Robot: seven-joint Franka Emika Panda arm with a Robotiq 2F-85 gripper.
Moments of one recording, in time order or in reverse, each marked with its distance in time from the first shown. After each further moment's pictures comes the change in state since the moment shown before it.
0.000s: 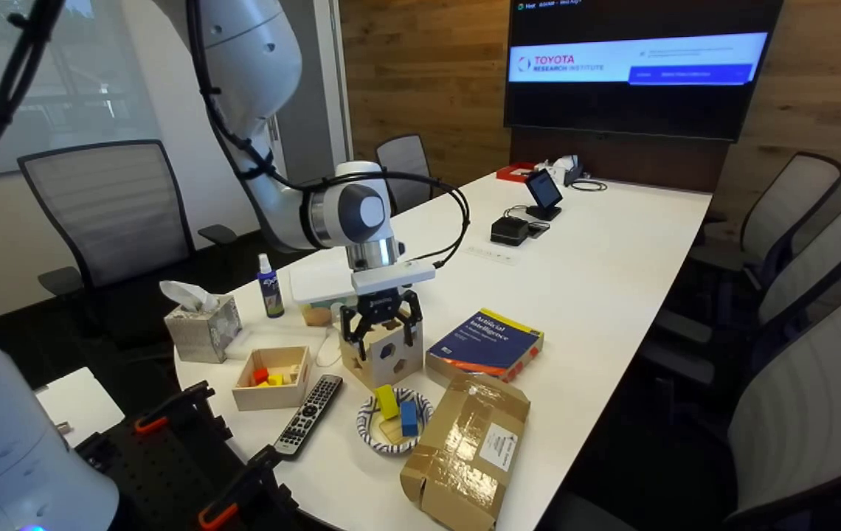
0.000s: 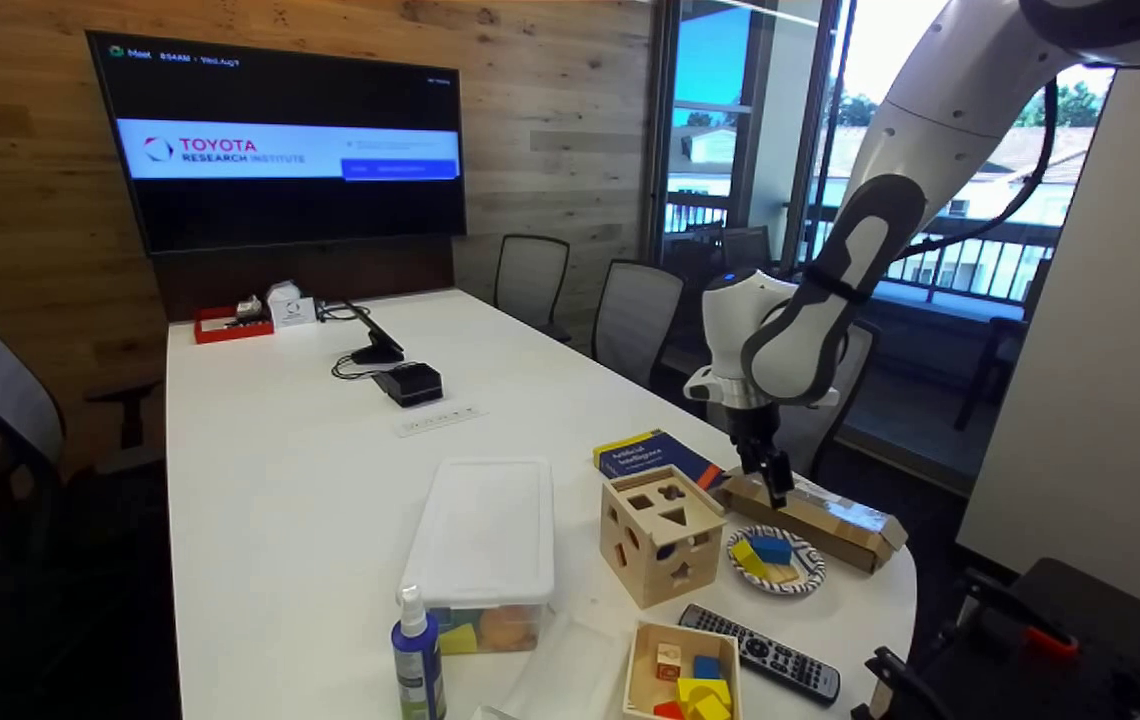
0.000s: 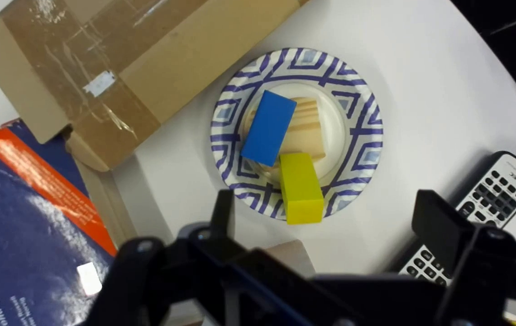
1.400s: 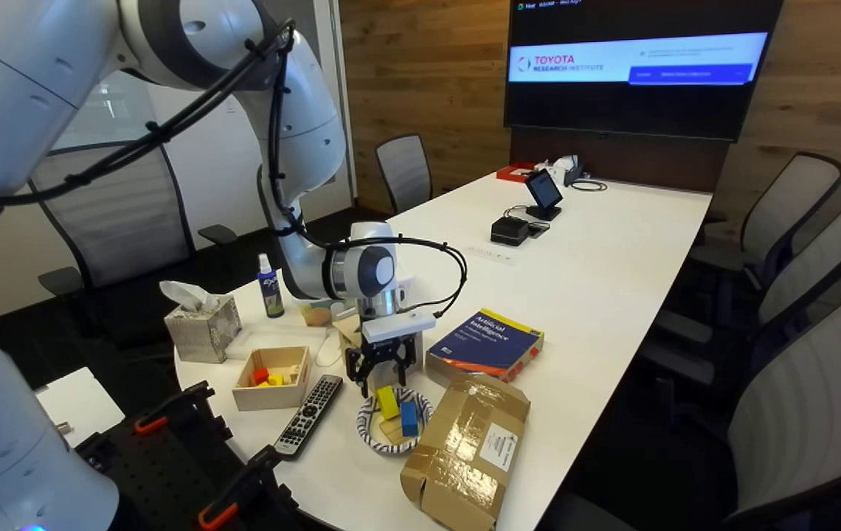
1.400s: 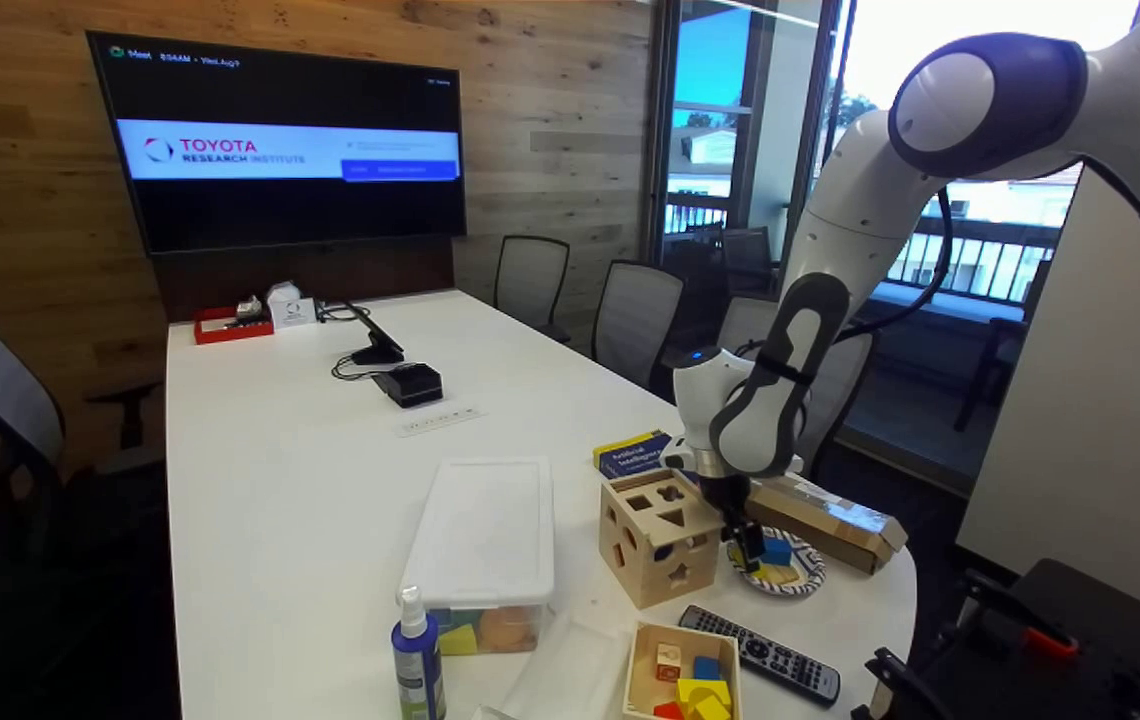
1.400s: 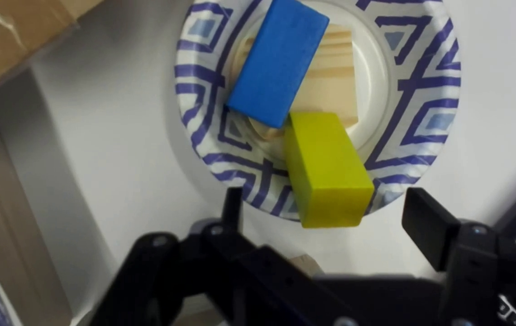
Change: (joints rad) arm 0.007 0.335 0.023 0.207 0.000 0.058 -0.022
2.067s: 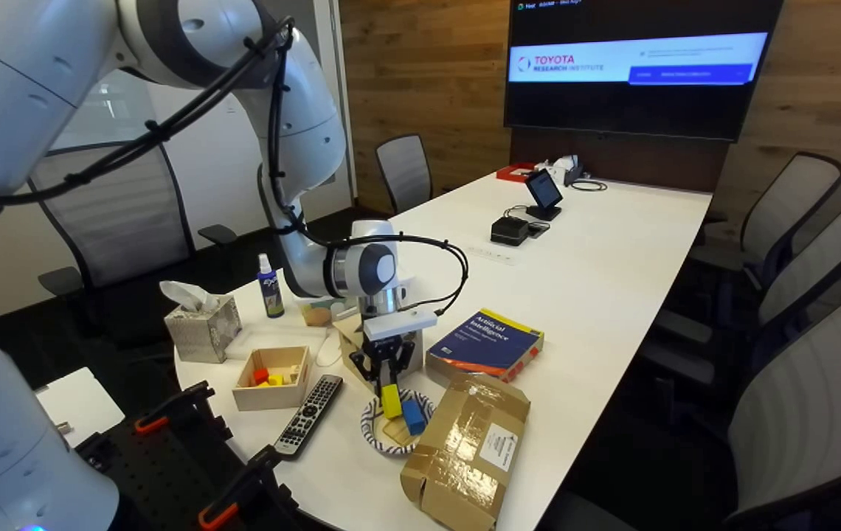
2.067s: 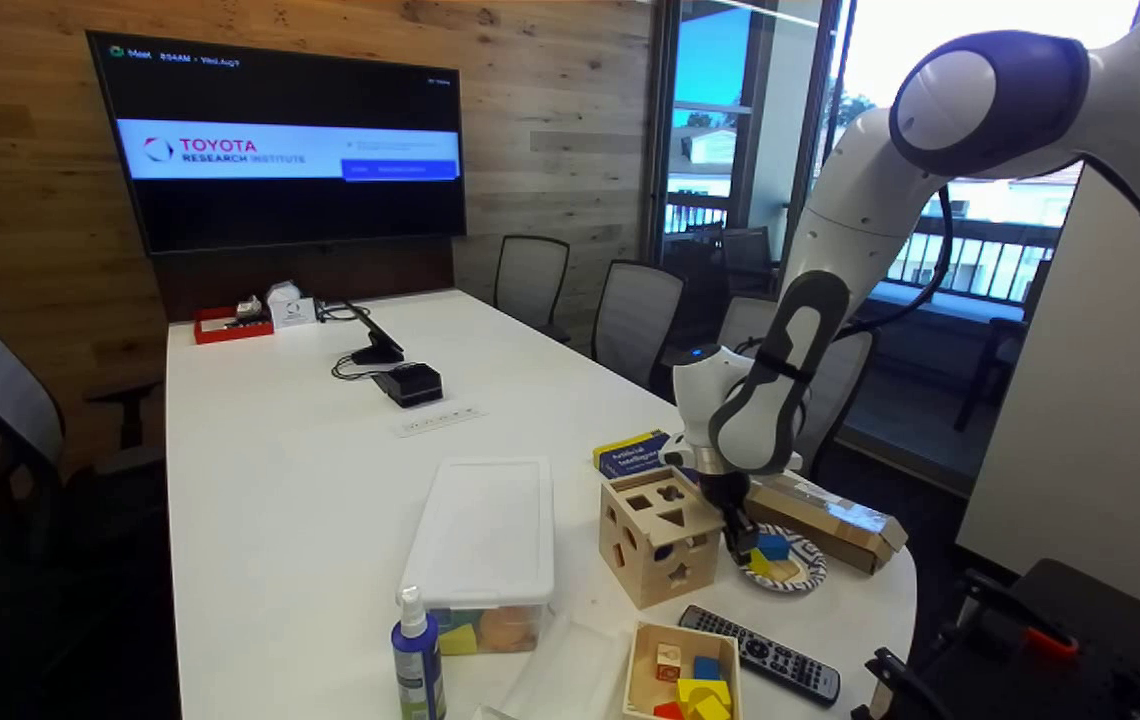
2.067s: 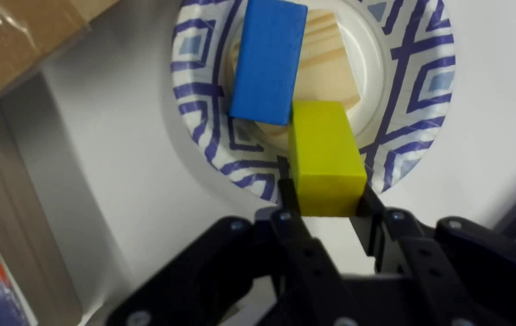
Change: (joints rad) arm 0.000 -0.005 -0.001 0.003 0.001 -0.002 0.001
